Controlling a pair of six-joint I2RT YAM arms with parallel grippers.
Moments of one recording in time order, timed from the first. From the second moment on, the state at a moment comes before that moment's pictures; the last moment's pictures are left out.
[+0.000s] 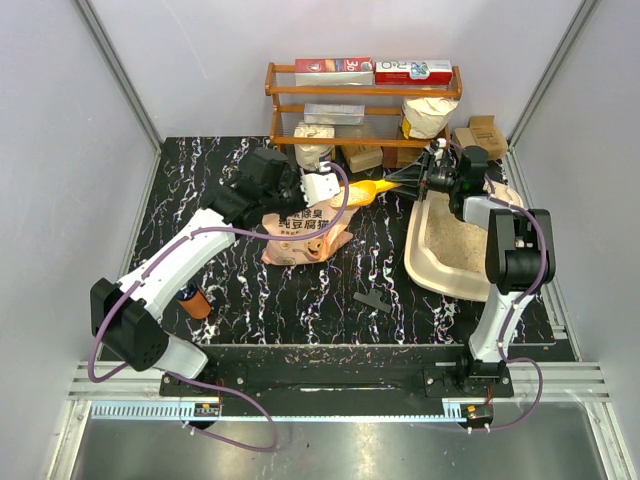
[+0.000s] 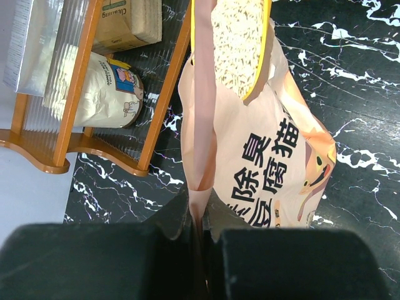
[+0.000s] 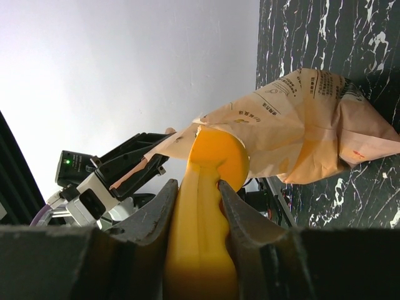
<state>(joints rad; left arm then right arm) -0.59 1.45 1.38 -0.53 0.20 0.76 -0.01 1.96 1.19 0.62 -1.26 1.43</state>
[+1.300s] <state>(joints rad) -0.59 1.50 1.41 -0.52 0.22 0.75 -0.61 1.69 0.96 0.61 -1.34 1.43</state>
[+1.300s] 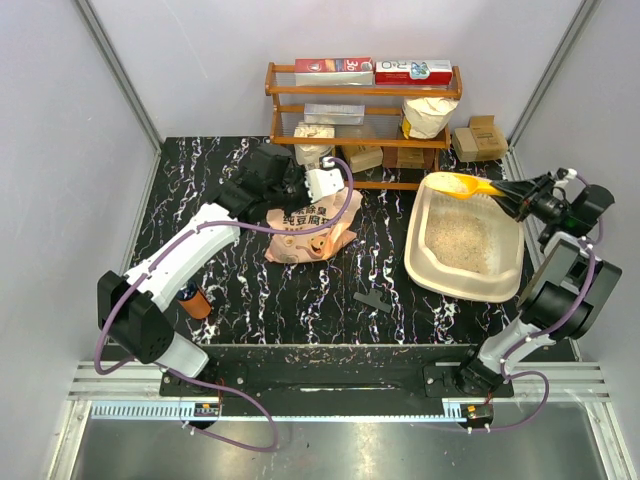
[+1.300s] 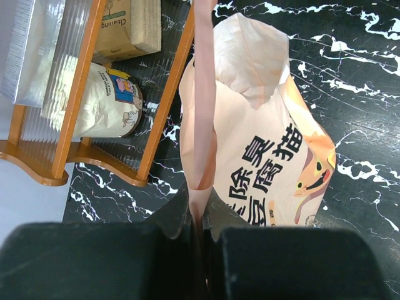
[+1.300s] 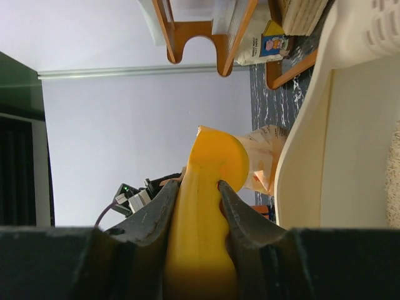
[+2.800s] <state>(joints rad) -0.59 1.47 1.35 -0.42 0.25 0.68 -0.59 1.20 1.05 -0.61 -0.50 0.08</state>
